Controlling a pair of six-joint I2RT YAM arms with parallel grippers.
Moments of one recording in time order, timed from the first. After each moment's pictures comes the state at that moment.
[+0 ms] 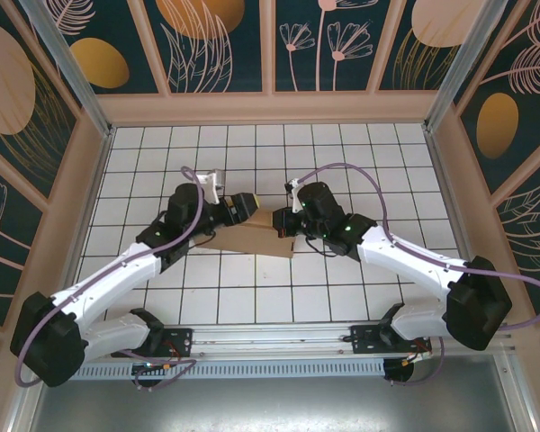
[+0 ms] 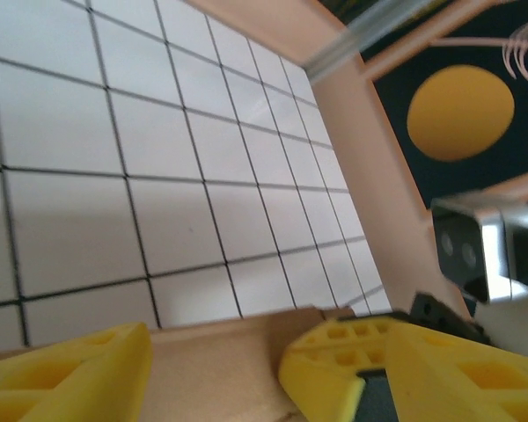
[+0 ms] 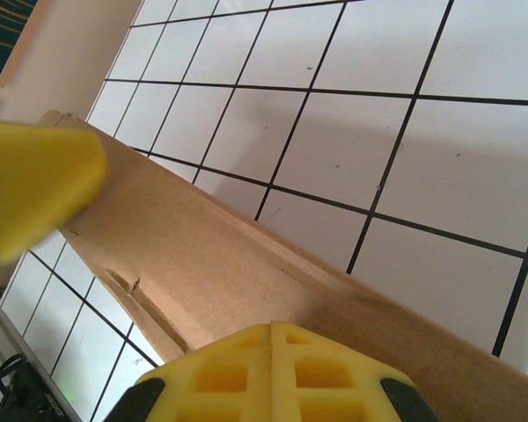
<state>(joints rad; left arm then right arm) -0.58 1.12 0.74 0.02 0.26 -0.83 0.83 1.30 0.89 -0.19 -0.11 0.60</state>
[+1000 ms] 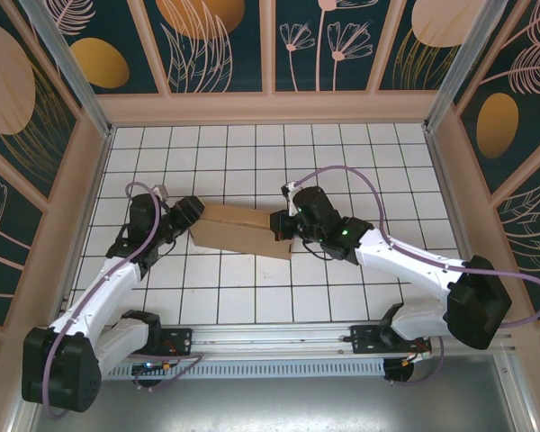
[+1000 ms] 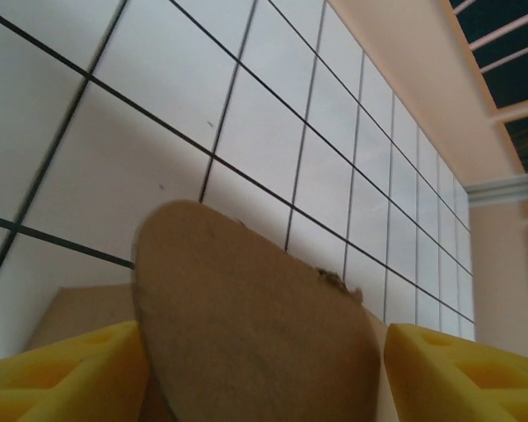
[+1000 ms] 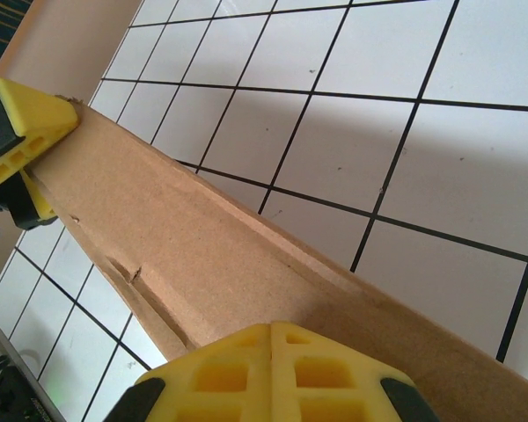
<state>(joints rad) -0.20 1.00 0.53 -0.08 0.27 -0.91 0.87 1.30 0.88 -0.17 -0.06 0.60</state>
